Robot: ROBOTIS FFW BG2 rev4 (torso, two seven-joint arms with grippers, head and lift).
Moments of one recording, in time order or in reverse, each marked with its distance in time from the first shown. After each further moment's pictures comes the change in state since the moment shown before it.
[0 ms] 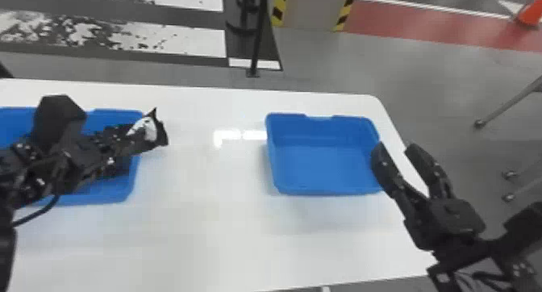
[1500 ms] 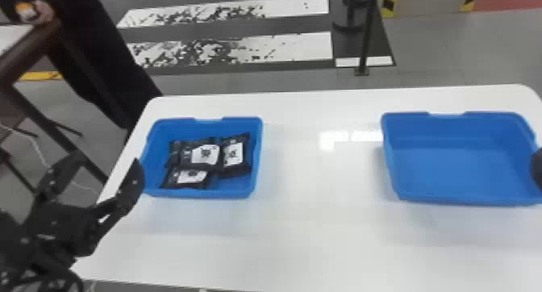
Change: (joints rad) left arm 0.622 -0.182 0.453 -0.441 0.487 -0.333 0.381; right arm 0.027 0.000 -0.006 -0.025 -0.012 0.000 -0.001
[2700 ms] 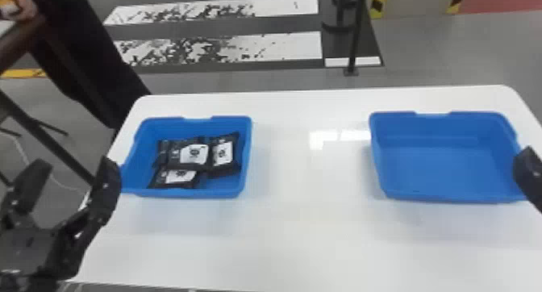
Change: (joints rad) left arm 0.163 0.029 -0.123 -0.011 0.198 -0.287 0.160; right arm 0.023 0.000 0.000 -0.014 0.004 0.000 0.000
